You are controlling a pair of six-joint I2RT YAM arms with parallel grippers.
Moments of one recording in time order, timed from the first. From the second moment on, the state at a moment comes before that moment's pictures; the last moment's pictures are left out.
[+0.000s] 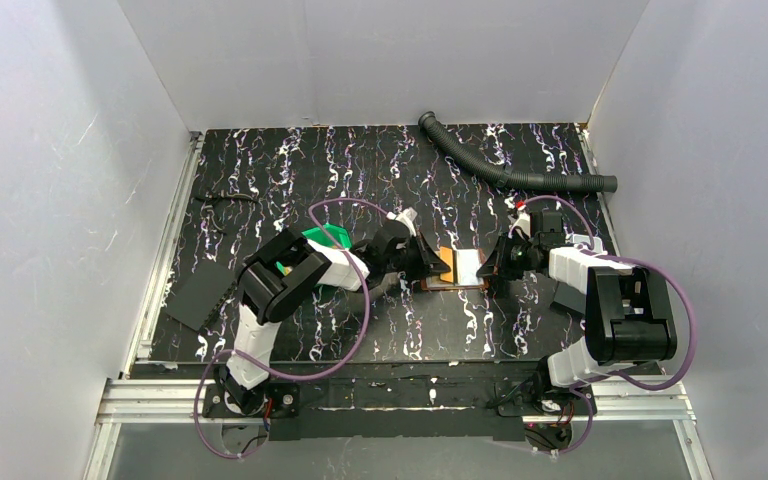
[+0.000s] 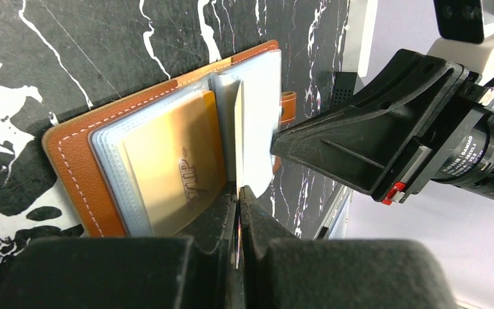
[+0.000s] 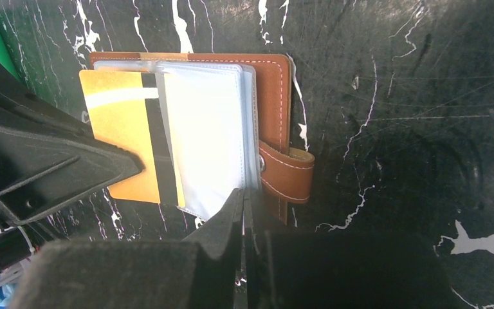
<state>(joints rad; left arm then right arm) -0.82 2.05 1.02 0.53 0.27 -1.10 0.06 1.51 0.64 -0.14 -0.56 0.29</state>
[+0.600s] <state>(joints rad) -0.82 2.08 0.97 0.65 0.28 -1.08 0.06 1.51 0.64 -0.14 -0.56 0.29</state>
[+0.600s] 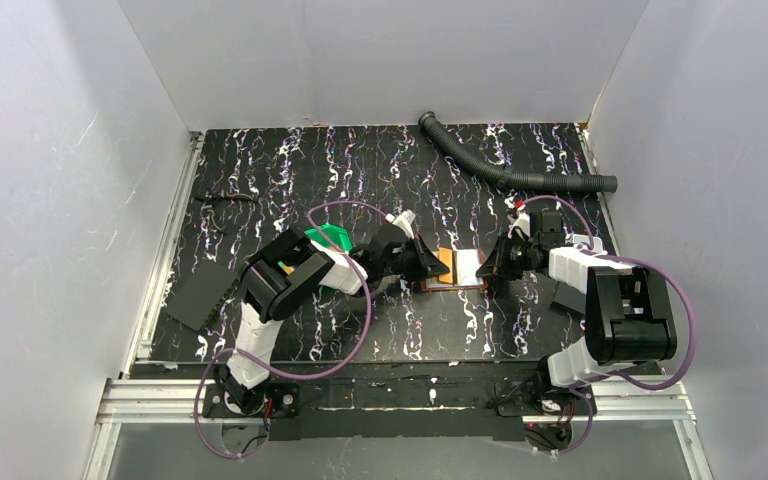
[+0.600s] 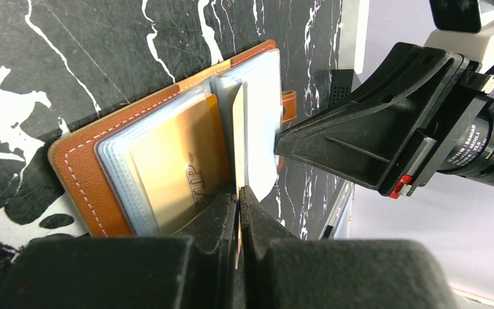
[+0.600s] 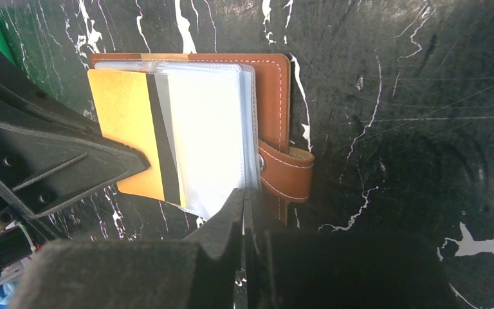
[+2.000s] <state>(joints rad) -0.78 2.07 0.93 0.70 0.31 -1.14 0.06 1.51 0.64 -0.14 -0.58 0.29</state>
